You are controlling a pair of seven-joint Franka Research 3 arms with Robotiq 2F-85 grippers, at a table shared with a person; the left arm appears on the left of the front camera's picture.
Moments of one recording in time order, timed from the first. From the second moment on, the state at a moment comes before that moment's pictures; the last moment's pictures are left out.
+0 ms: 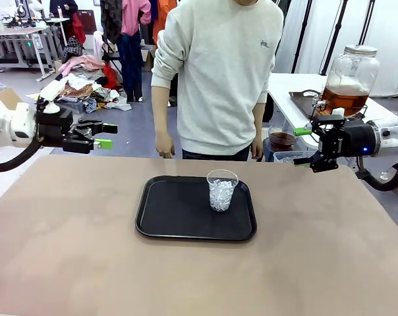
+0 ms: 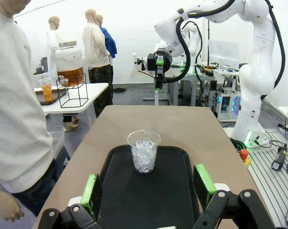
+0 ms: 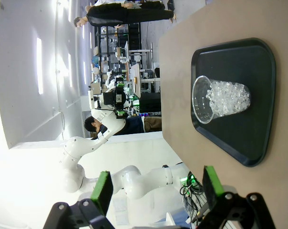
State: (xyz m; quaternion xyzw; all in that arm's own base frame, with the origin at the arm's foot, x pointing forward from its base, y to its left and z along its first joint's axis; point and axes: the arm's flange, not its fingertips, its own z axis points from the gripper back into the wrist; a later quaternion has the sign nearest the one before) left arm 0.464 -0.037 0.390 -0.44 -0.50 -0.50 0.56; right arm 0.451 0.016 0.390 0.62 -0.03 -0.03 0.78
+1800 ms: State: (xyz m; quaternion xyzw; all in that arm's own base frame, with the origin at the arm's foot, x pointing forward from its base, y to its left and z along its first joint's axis) left arm 0.464 -0.037 0.390 -0.44 -0.50 -0.50 0.56; right arm 0.451 0.016 0.390 0.62 -0.03 -0.03 0.78
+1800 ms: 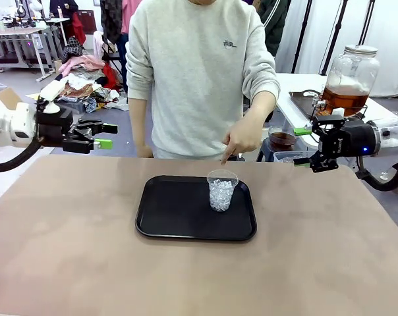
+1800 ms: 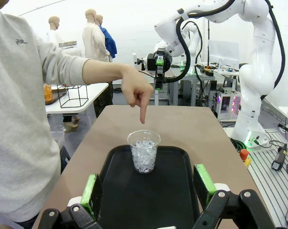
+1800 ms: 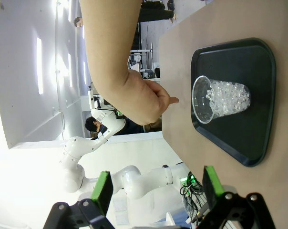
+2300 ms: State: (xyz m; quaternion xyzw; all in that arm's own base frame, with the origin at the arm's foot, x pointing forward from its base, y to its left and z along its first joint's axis) left arm 0.464 -0.037 0.390 -0.44 -0.50 -0.50 0.56; right arm 0.451 0.016 0.390 0.62 -0.03 -0.03 0.78
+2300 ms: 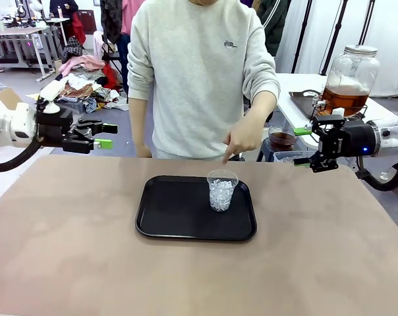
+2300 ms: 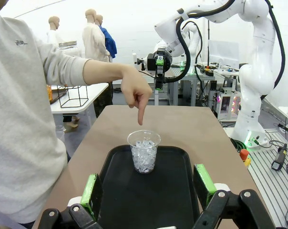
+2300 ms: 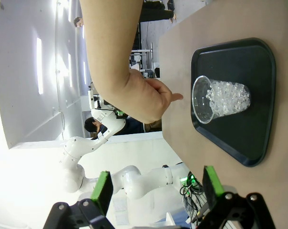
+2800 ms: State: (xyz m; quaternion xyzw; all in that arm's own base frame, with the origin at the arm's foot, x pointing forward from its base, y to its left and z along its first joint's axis) left arm 0.464 -0.037 0.390 -0.44 -0.50 -0.50 0.56; right arm 0.451 0.016 0.390 0.62 -0.03 -0.03 0.78
